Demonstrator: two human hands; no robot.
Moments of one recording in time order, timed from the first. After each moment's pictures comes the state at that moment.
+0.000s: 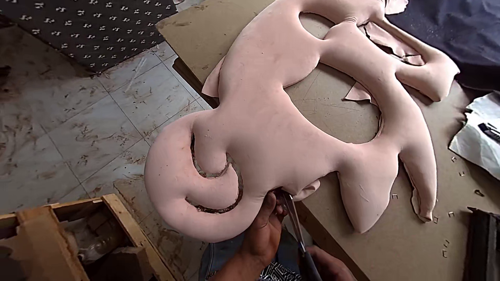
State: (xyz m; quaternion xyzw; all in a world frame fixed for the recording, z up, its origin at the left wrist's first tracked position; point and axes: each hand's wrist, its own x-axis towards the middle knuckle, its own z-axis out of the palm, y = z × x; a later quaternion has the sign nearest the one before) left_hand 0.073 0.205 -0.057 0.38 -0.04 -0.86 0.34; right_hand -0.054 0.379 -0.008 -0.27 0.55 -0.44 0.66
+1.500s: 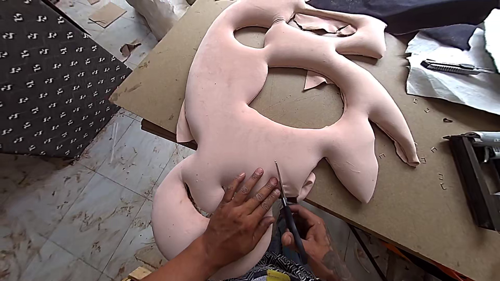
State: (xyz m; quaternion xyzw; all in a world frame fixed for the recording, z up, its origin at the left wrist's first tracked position) left_hand 0.116 0.040 -0.002 -0.03 -0.99 -0.13 0.07; right_hand 0.020 0.273 -0.042 -0.17 0.66 -0.60 0.42
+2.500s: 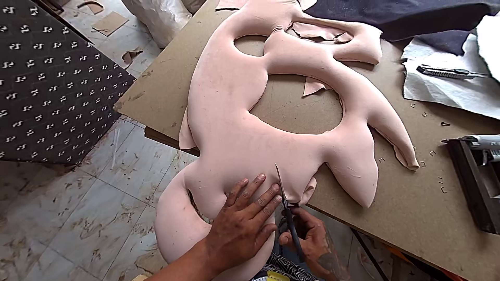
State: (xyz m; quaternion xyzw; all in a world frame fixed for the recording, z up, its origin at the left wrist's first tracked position) left_hand 0.115 0.034 -0.003 -0.05 -0.98 -0.15 0.07; right_hand 0.020 0.267 -0.051 -0.17 0.70 -0.58 0.38
